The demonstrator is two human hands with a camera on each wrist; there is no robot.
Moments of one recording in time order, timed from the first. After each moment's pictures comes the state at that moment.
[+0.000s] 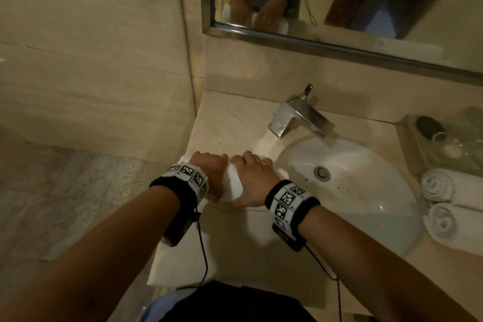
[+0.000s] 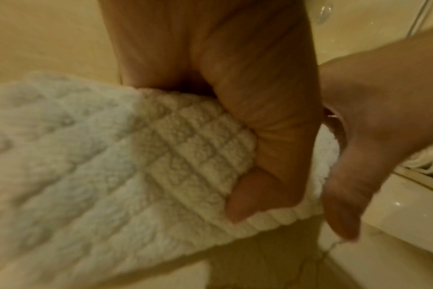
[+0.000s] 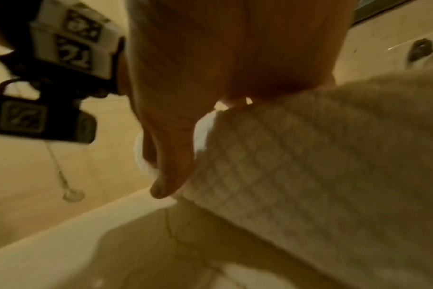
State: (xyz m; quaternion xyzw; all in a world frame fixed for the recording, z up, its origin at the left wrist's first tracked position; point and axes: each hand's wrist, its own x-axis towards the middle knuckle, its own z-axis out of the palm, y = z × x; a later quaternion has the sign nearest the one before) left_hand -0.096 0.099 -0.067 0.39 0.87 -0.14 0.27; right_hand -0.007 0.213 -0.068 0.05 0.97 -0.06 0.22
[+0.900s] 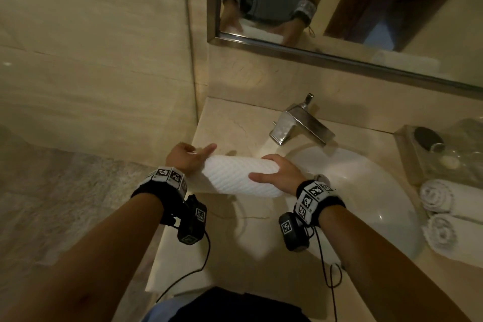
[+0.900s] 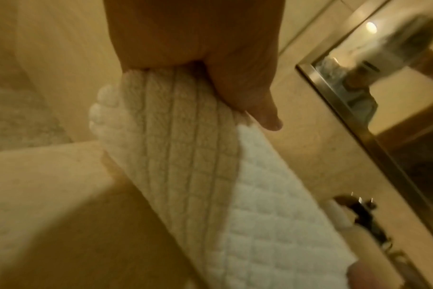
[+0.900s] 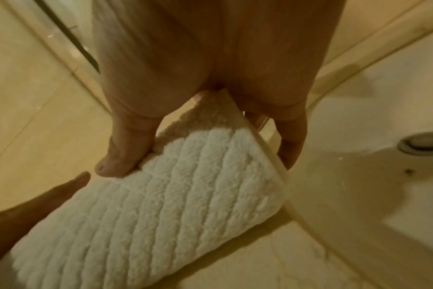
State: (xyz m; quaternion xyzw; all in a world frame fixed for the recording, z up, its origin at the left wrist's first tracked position) left_hand -0.130 0.066 -0.080 -0.06 0.88 0.39 0.25; right_hand 0.003 0.279 -0.080 0.30 0.83 -0.45 0.15
